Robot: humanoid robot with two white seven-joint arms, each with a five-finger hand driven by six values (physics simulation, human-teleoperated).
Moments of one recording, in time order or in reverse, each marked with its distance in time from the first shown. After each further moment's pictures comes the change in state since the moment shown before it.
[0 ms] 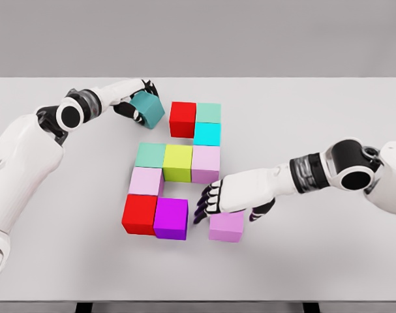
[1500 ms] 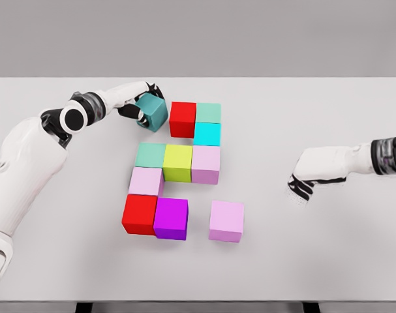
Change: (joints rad) left arm 0.012 -0.010 -0.003 -0.009 0.014 -0.001 0.006; right arm 0.002 -0.260 -0.089 0.106 -0.004 -0.002 0.000
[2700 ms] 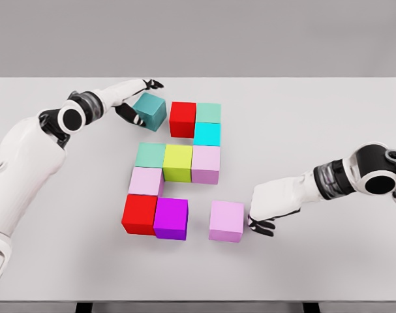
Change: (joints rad) left arm 0.000 0.013 -0.001 0.003 0.019 0.002 0.027; right arm -0.085 0.140 0.263 -0.095 0.001 0.002 0.000
